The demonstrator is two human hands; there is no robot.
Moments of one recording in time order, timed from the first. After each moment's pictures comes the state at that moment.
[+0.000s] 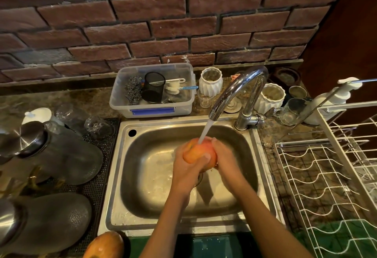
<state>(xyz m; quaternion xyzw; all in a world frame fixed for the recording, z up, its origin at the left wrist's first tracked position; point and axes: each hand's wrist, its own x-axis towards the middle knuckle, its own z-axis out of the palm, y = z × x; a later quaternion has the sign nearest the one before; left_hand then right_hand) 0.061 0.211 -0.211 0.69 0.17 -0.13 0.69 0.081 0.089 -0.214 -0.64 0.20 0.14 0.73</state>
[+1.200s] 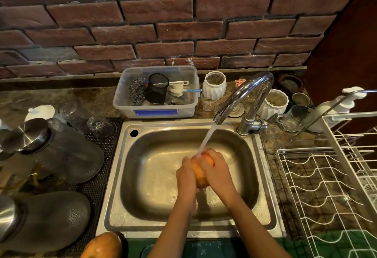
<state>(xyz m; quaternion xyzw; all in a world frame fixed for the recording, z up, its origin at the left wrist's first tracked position) 0.061 0.197 -0.233 0.58 0.38 -0.15 0.70 0.070 0.111 -0.230 -0.78 0.14 0.11 0.61</state>
